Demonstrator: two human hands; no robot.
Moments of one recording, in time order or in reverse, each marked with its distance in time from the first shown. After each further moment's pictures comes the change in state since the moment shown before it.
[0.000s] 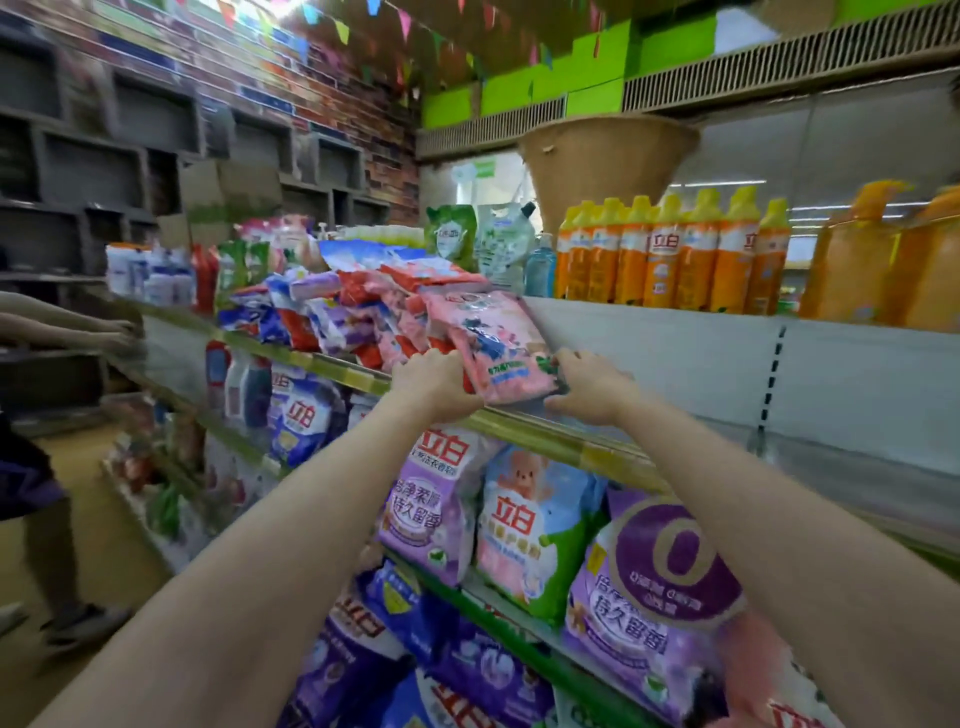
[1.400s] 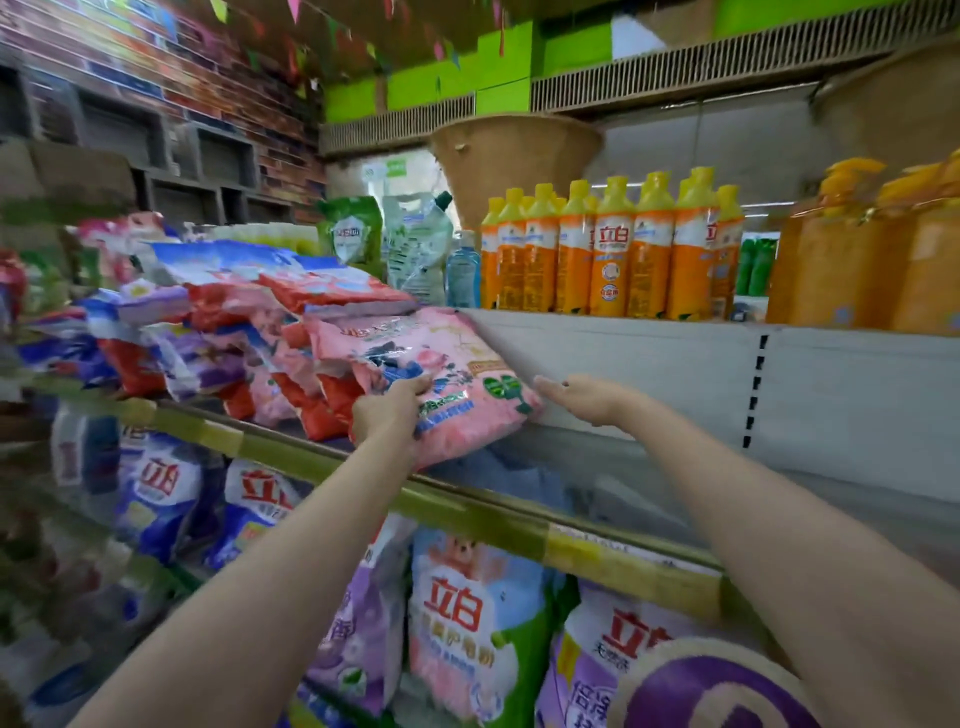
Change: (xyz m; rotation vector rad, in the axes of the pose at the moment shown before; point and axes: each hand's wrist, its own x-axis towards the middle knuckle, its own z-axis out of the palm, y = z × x) left_hand 0.166 0.041 0.101 -1.604 0.169 -0.715; right_hand 0.122 0.105 0.029 0.348 -0.152 0.348
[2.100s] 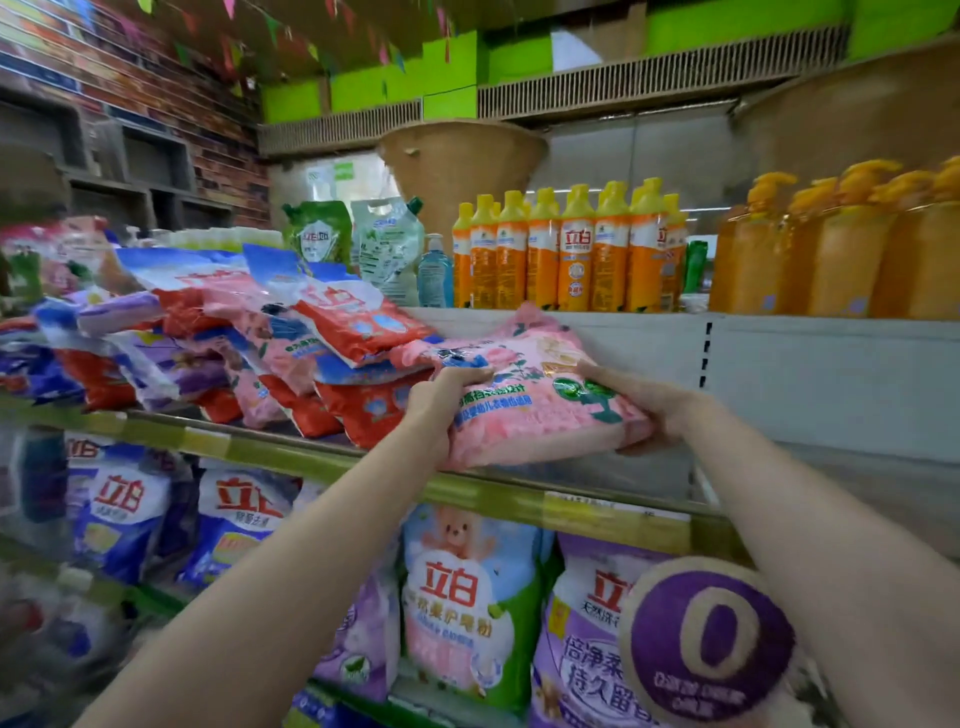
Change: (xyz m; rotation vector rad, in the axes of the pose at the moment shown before) left_hand -0.052 0.014 -0.005 0.063 -0.582 -0.138; right_hand -0.055 0.049 -0.010 0.911 -0.108 0.261
